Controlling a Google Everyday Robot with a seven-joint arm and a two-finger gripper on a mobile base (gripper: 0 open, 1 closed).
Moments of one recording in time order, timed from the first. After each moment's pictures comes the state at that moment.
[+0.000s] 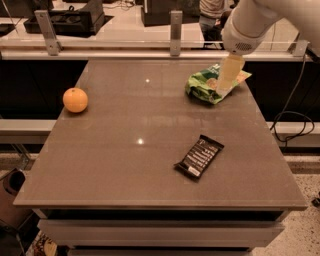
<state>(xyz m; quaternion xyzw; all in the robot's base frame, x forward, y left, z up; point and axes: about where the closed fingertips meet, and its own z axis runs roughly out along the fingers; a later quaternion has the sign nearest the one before) 0.676 -0.183 0.943 -0.62 0.73 -0.14 0.24</state>
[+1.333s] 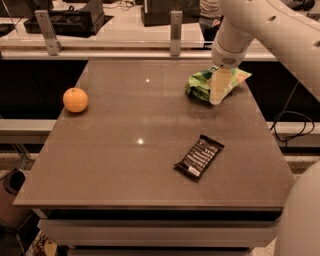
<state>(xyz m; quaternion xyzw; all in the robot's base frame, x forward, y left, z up) 0.705 -0.180 0.883 -0.63 0.74 -0.13 0.18</state>
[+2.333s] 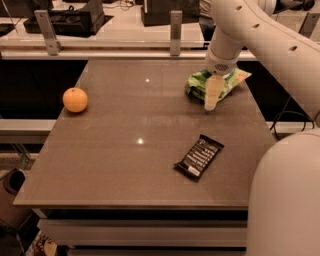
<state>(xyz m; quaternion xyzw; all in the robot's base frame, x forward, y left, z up) 0.719 -0.170 0.845 -0.64 0.75 -0.09 0.15</state>
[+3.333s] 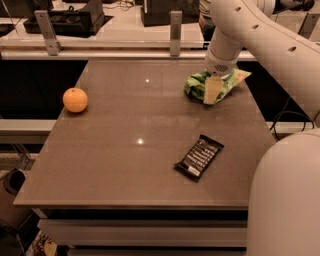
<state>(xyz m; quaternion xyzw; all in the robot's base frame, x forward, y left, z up) 0.719 -0.168 0.839 -0.64 0.75 -0.08 0.15</state>
